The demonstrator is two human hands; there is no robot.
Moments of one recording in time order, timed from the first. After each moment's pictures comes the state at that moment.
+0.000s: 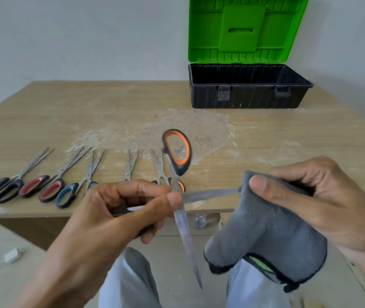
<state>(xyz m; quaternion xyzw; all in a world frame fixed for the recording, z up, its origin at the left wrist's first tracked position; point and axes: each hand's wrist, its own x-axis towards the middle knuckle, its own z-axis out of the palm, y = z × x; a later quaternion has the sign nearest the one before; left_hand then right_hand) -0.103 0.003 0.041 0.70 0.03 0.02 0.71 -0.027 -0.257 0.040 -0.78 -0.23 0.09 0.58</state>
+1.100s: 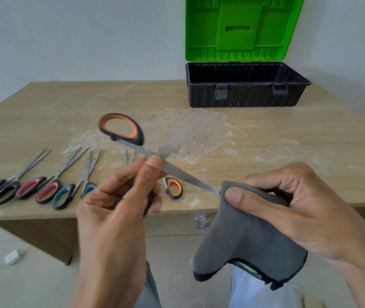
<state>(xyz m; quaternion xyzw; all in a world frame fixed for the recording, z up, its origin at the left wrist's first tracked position) -0.086 -0.037 0.032 0.50 0.14 0.25 0.81 -0.029 -0.243 0.031 -0.79 -0.28 0.08 0.53</state>
